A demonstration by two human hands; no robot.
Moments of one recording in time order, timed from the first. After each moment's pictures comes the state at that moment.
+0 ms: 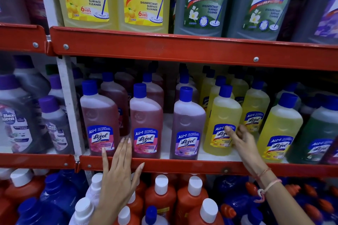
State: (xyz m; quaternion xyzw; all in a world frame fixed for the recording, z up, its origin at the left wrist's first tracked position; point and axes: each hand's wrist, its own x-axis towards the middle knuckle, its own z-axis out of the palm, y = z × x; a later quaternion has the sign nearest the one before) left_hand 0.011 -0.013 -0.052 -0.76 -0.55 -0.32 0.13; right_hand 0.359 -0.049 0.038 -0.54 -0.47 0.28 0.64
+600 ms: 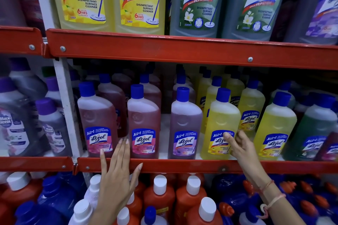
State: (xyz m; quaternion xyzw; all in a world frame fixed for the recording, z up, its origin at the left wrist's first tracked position) left_hand 0.010 -0.014 -0.052 -0.77 -0.54 -0.32 0.12; right_hand 0.344 -0.077 0.030 -0.54 -0.49 0.28 0.63
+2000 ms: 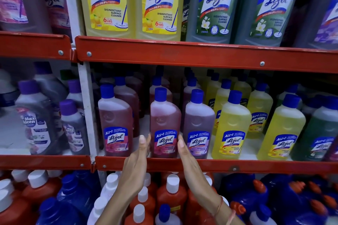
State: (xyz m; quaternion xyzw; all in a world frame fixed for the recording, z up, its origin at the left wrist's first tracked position) left_hand 0.019 -0.046 0.025 -0.59 -0.44 -0.49 -0.47; right_hand 0.164 -0.094 0.038 -0.49 -0.52 0.43 0.55
